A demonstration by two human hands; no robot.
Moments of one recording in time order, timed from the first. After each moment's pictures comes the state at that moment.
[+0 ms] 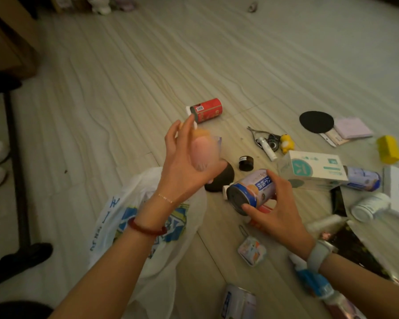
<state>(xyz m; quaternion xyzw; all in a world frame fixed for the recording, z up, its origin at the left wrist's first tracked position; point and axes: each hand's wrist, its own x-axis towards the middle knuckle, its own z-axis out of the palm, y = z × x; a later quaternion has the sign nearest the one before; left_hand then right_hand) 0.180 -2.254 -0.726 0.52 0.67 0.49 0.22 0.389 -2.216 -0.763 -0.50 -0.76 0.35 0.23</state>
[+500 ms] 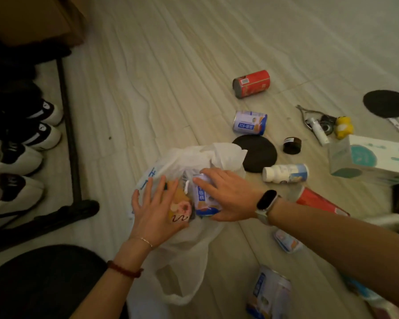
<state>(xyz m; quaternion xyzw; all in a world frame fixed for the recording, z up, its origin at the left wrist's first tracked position) 0.118 -2.406 -0.847 0.50 0.86 0.06 0.12 0.259 -2.238 -0.808 -0.05 -0.99 0.12 -0.09</state>
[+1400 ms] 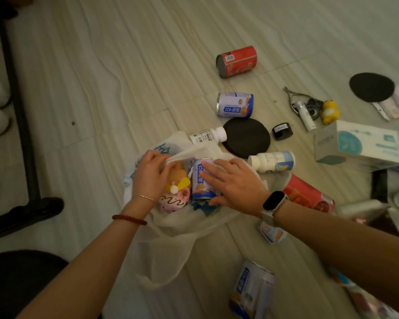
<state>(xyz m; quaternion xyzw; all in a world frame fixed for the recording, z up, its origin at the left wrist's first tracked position) 0.111 -2.319 -0.863 0.41 0.85 0.27 0.18 0.295 -2.207 -0.846 -0.10 -0.99 0.01 -0.08</state>
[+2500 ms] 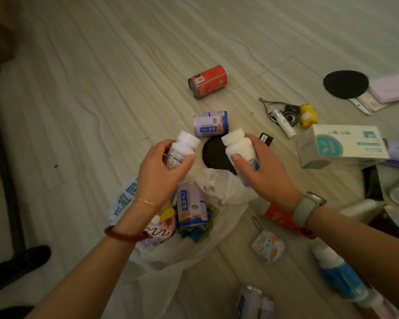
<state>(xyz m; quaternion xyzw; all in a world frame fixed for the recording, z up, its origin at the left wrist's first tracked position) 0.148 -2.247 -0.793 0.42 0.79 0.40 0.21 0.334 -2.156 -0.803 -0.48 -0.77 0.38 0.19</state>
